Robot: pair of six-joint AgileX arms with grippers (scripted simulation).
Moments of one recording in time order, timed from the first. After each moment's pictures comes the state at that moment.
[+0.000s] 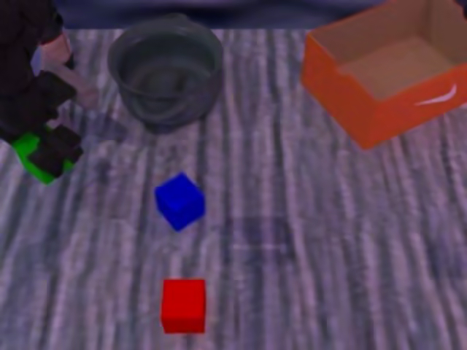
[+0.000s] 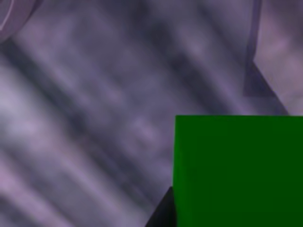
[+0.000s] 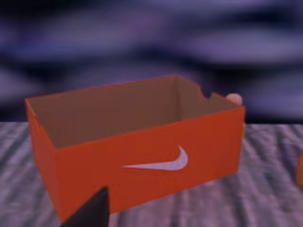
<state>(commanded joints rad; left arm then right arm) -0.08 2.05 1.58 -1.10 0.00 0.63 0.01 0.00 0.00 0.00 0.00 0.00</state>
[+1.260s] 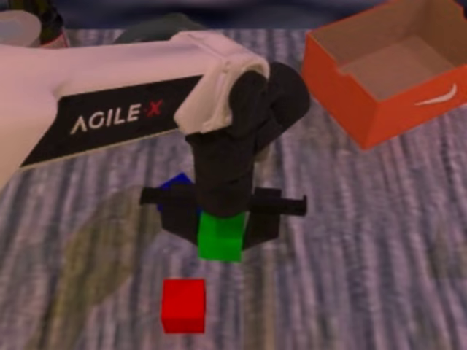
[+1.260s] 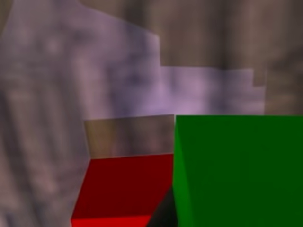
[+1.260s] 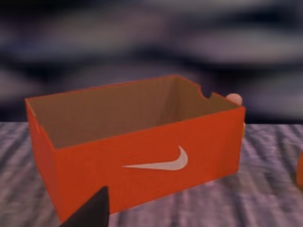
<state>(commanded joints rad) -0.78 1.99 1.52 -1.14 0.01 -0.67 0.01 0.00 0.00 0.00 0.00 0.00</state>
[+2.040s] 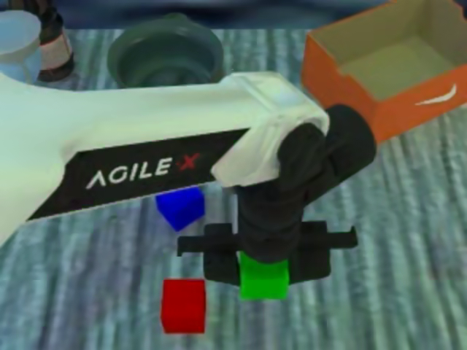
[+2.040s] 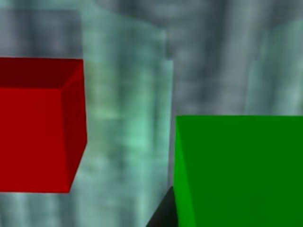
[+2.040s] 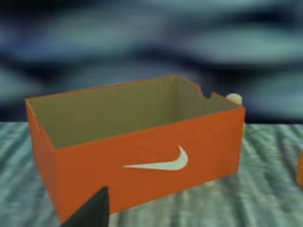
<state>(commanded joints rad) -0.96 1.95 1.49 -1.11 0.00 -0.97 0.01 0.00 0.00 0.00 0.00 0.00</state>
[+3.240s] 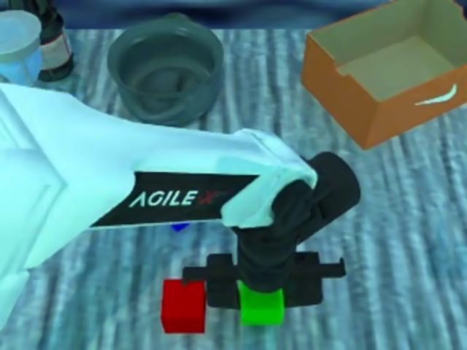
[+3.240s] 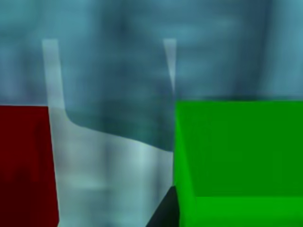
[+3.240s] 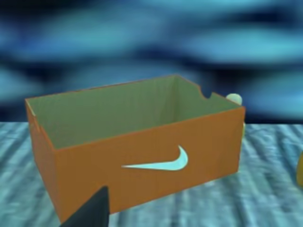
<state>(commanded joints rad) -0.96 2.03 1.34 -0.88 0.00 -0.96 0.01 0.00 0.00 0.00 0.00 0.00</state>
